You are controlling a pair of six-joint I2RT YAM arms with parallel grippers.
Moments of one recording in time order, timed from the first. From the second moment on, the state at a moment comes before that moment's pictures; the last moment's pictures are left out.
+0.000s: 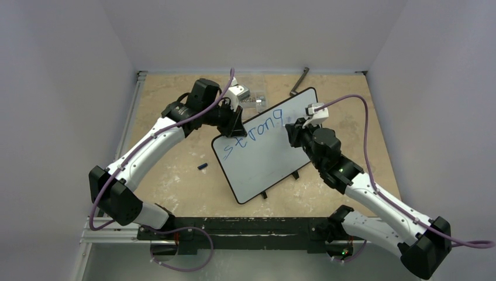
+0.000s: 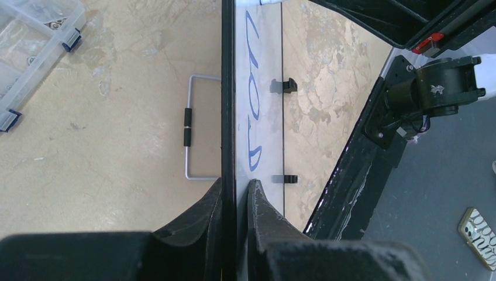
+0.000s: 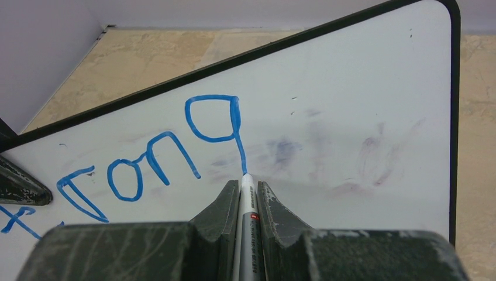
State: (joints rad) left arm -0.57 1.45 1.40 -0.68 0.54 0.02; right arm 0.68 0.91 0.71 0.02 0.35 0.28
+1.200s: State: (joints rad) left arm -0.58 1.44 1.40 -0.68 0.54 0.03; right arm 0.68 0.80 0.81 -0.12 0.24 0.31
